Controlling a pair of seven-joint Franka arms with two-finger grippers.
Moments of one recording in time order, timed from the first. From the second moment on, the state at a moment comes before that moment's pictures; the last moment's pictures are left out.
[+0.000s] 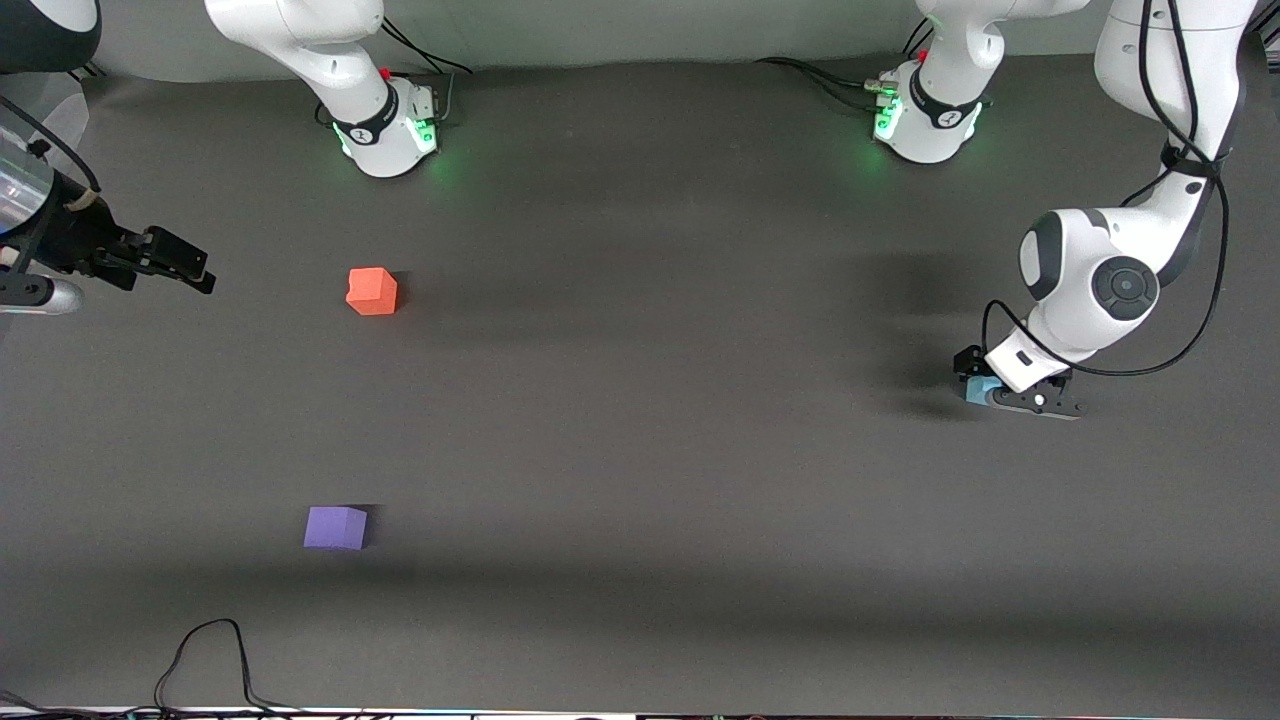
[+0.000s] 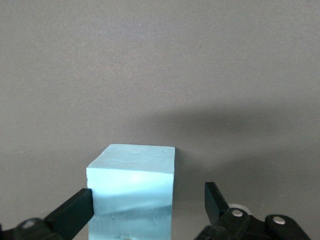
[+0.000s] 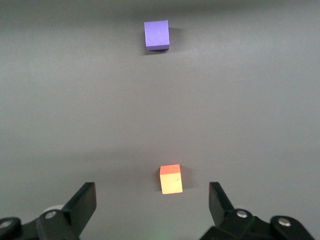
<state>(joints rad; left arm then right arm) 0.00 0.31 0.03 -2.32 0.06 2.63 0.16 0.01 -0.08 0.01 -1.70 0.02 1.60 0.12</state>
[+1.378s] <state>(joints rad) 0.01 0.37 0.03 -2.32 0.06 2.71 0.16 0.01 -0.03 -0.02 -1.66 0.06 1.60 0.04</state>
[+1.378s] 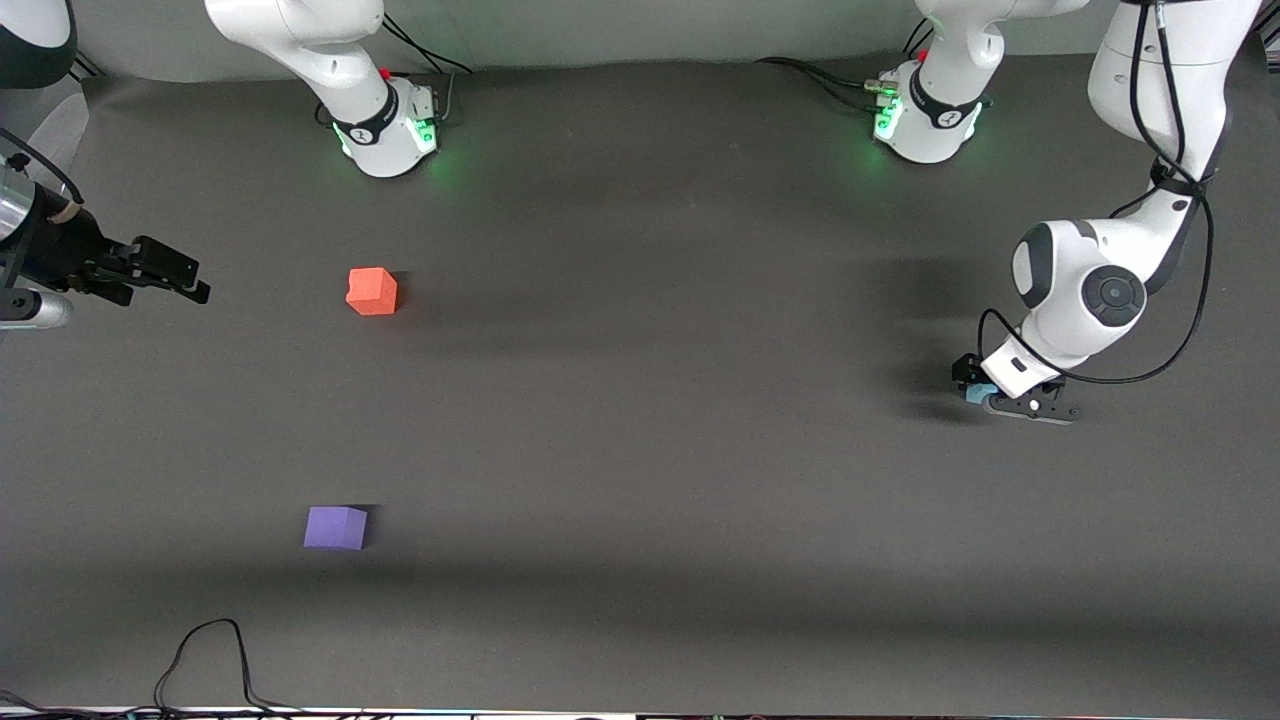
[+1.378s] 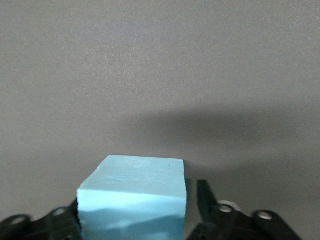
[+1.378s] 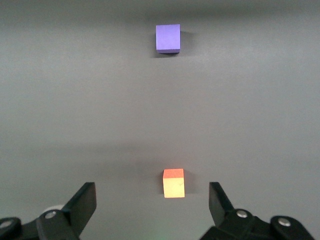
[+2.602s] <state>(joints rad) -0.08 0.12 -0.14 -1.92 0.04 1.87 -0.14 0.01 -0.03 -0.03 -1.66 0.06 1.60 -0.02</state>
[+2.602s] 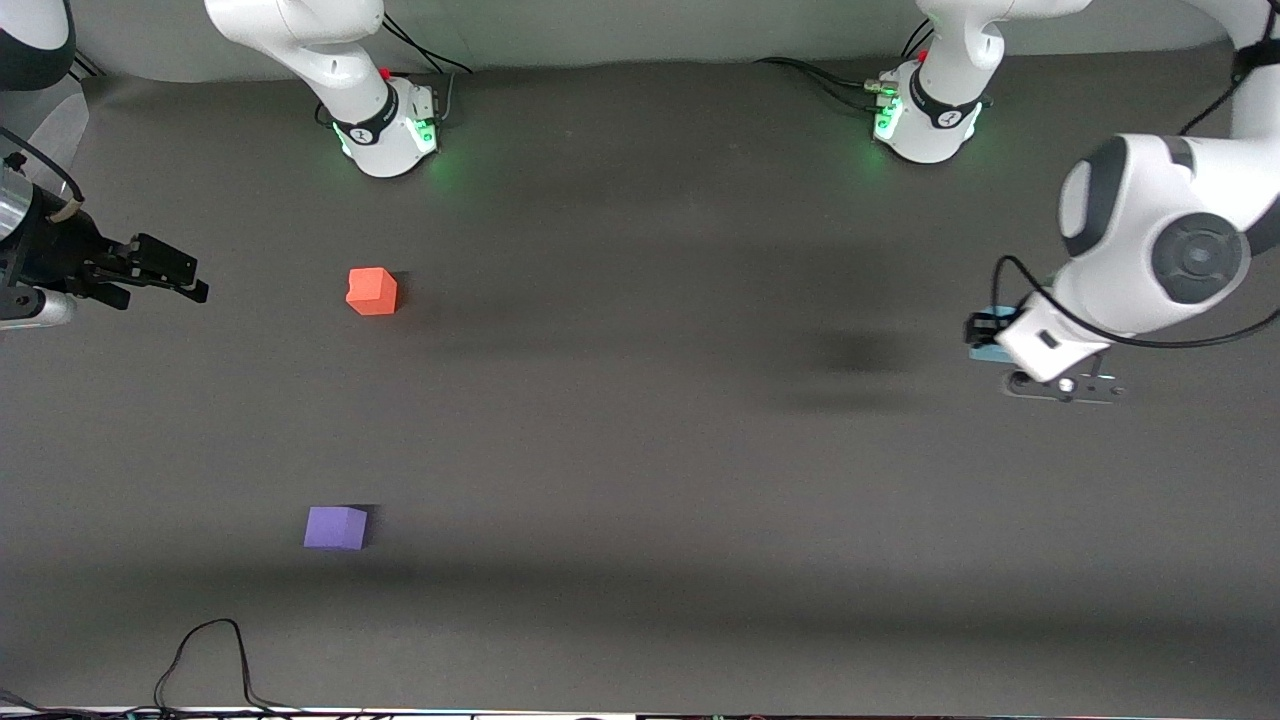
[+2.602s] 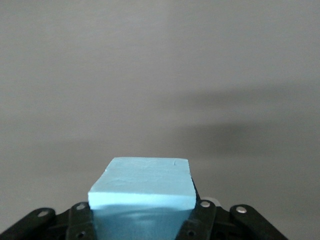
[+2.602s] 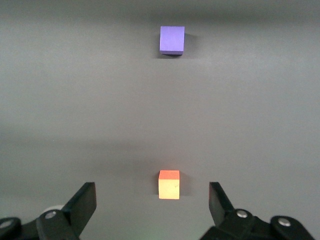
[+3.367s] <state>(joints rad) -0.52 0.39 -0.27 -1.72 -0.01 2.10 -0.78 0.02 -0.03 -0.03 -1.66 0.04 1.60 -0.03</state>
